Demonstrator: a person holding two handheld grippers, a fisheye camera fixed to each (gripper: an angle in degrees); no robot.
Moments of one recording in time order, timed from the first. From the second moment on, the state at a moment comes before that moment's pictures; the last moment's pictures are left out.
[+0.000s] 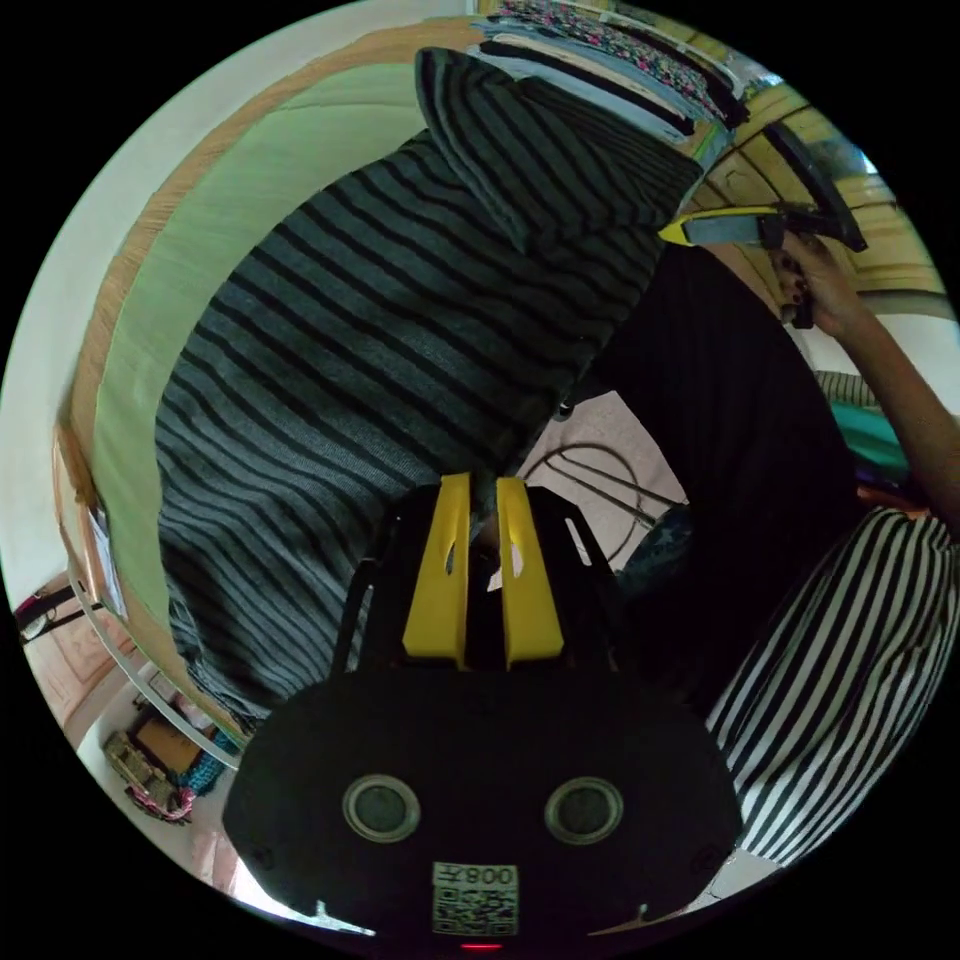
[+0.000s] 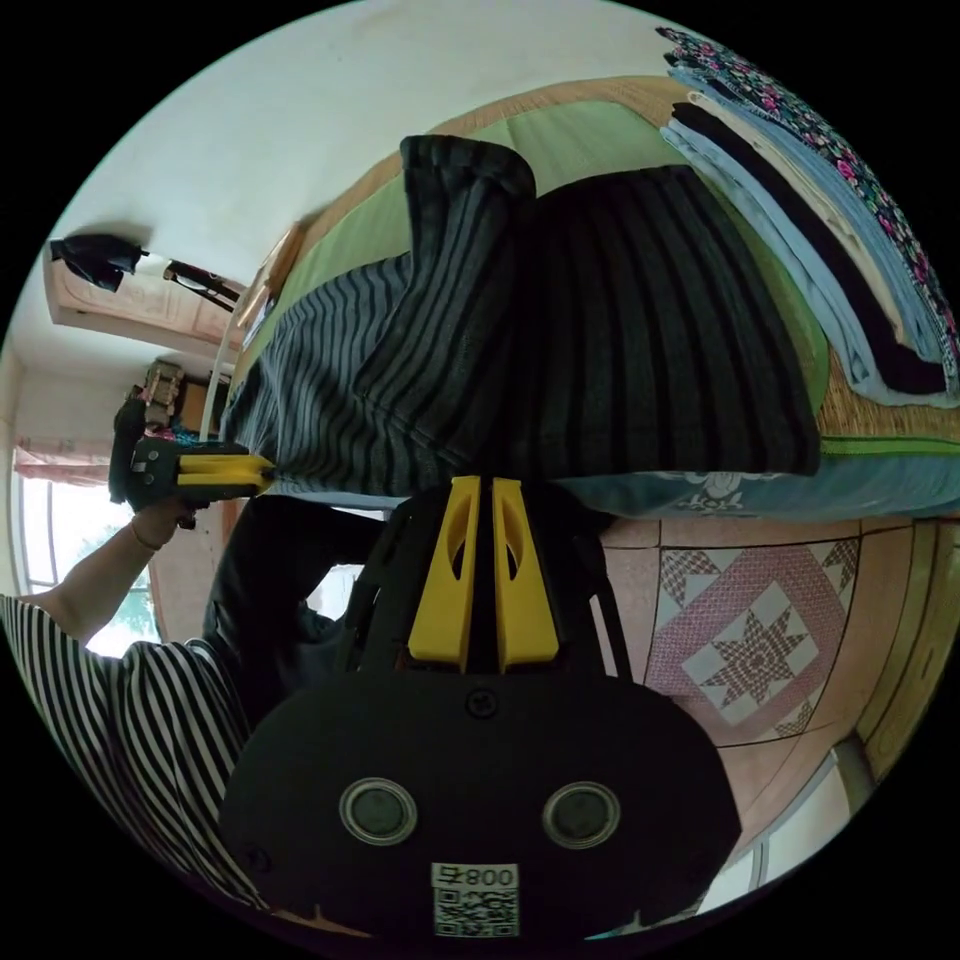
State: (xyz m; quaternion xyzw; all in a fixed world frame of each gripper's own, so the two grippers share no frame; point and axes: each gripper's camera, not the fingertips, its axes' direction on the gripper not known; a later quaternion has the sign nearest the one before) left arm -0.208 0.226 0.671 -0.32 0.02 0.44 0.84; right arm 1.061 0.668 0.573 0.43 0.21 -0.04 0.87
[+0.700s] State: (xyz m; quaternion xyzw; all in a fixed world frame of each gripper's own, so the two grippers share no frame) left arm -0.167 0.102 0.856 -0.37 0.25 0.18 0.88; right arm 1.132 0.678 0.576 0.48 0.16 -0.06 0.86
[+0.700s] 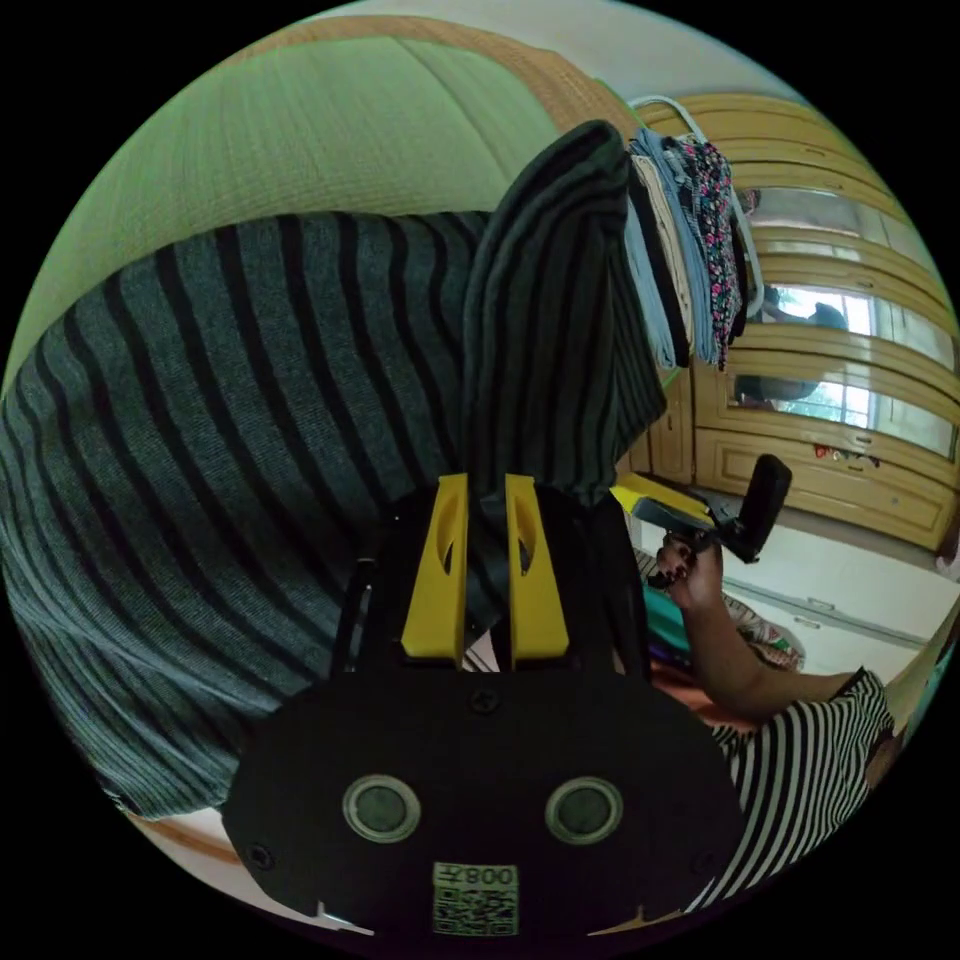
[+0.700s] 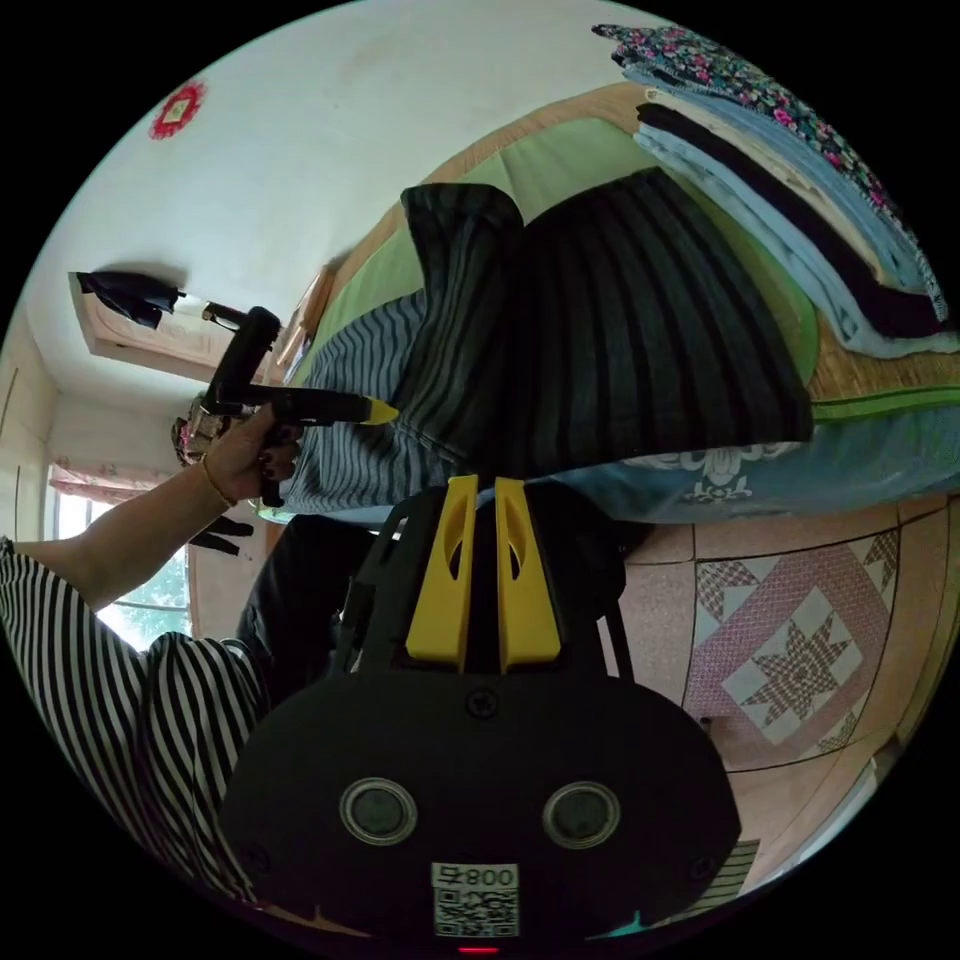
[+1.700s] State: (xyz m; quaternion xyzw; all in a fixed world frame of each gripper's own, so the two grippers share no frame) left arm 0.021 0.014 0.911 -0.24 0.36 0.30 0.85; right arm 1.226 0.742 0.524 0.65 0.07 -0.03 0.76
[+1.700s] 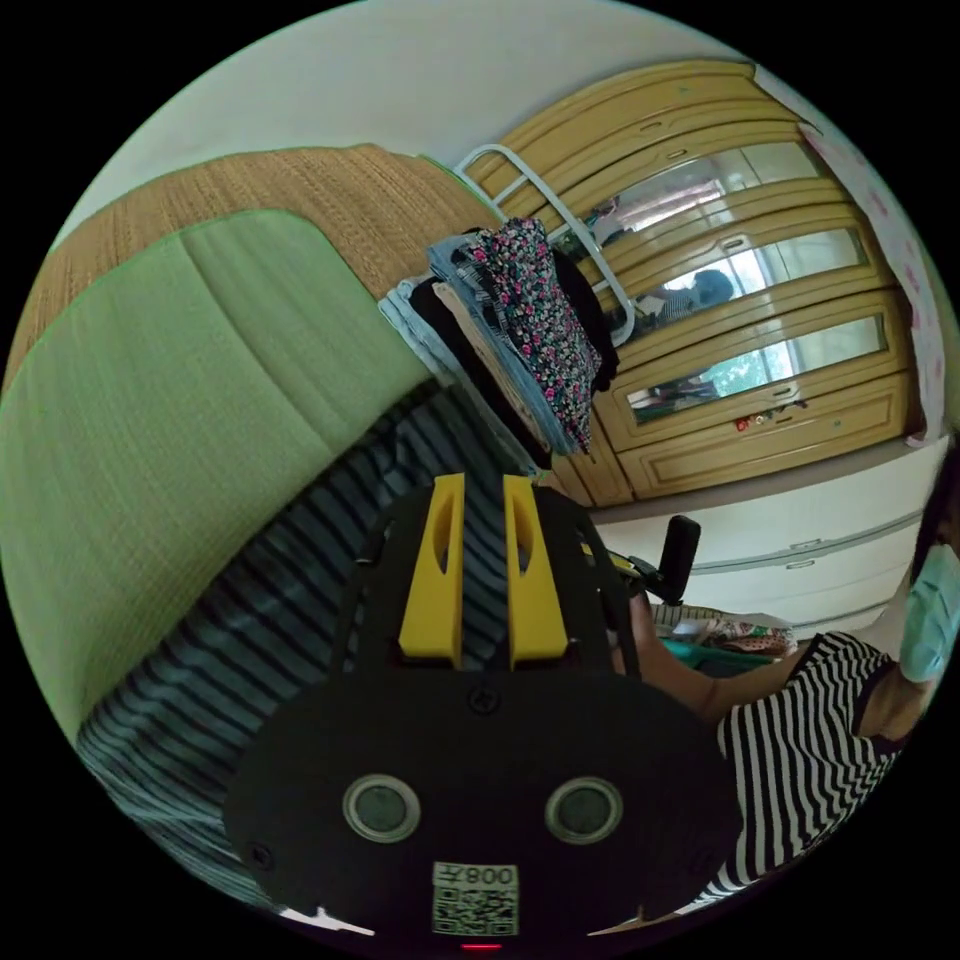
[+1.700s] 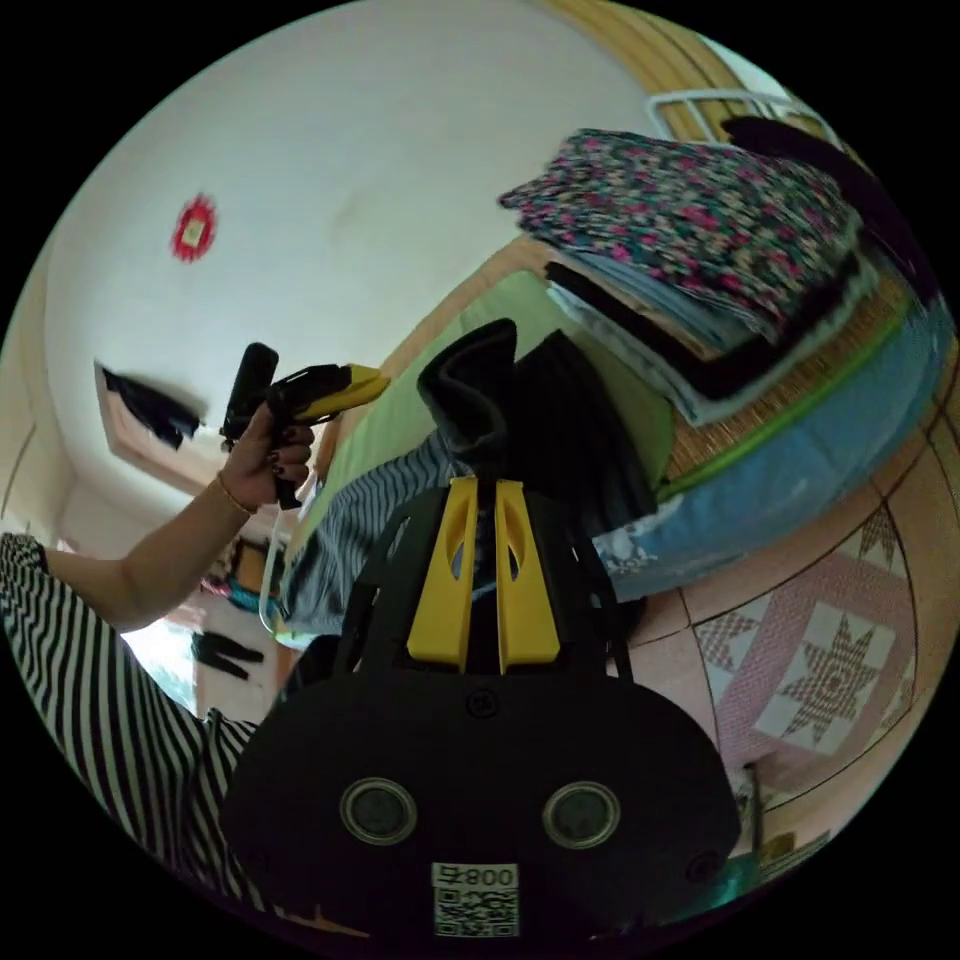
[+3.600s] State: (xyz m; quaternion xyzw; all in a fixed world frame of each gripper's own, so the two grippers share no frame) left arm 0.057 -0.018 0.852 -0.25 0.15 0.41 0.86; right arm 1.116 0.686 0.461 0.60 0.09 0.01 0.80
